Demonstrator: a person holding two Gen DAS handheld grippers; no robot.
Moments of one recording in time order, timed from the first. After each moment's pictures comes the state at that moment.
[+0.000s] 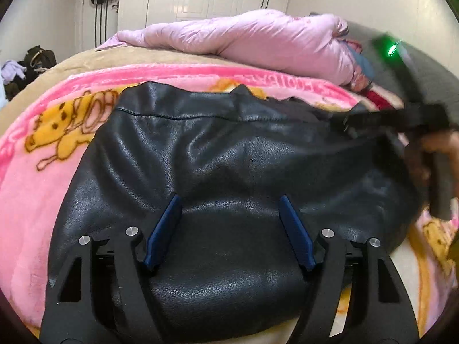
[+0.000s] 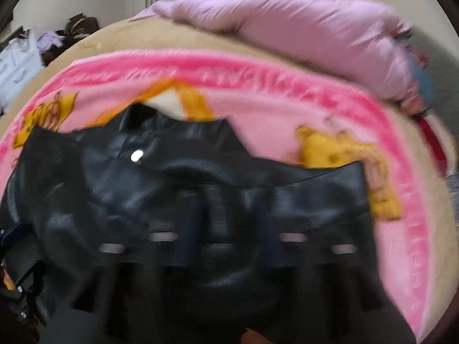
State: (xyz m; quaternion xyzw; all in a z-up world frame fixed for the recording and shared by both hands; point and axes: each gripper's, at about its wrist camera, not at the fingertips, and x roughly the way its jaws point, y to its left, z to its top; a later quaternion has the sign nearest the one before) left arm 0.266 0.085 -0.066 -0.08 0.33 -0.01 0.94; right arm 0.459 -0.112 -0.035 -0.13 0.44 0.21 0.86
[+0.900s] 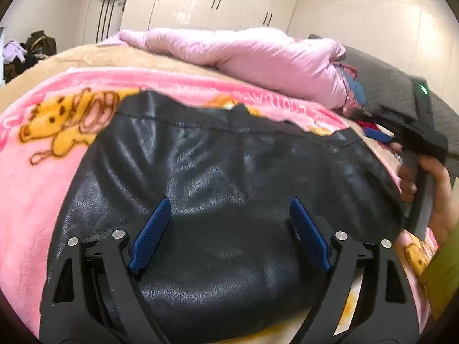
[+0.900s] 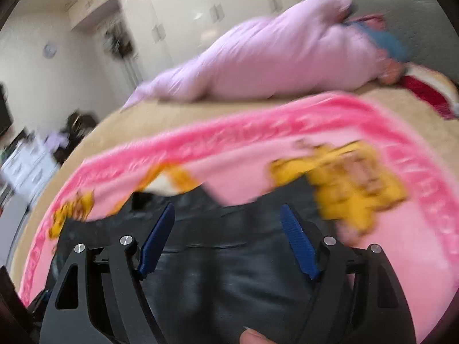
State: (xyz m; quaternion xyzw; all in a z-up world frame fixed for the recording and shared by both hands) left arm 0.259 0.097 -0.055 -0.13 0.29 -0.02 0.95; right arm 0.454 -0.218 0.009 0.08 0.33 0.17 0.93
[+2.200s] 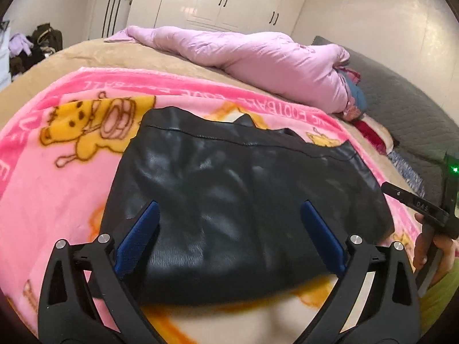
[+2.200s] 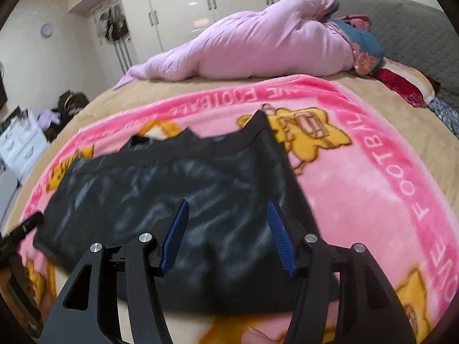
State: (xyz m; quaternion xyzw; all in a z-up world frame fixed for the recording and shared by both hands) left arm 0.240 0.110 -0.027 -0.14 0.32 -0.01 0.94; right arm 0.345 -0.241 -0.003 0.02 0.36 0.17 0.92
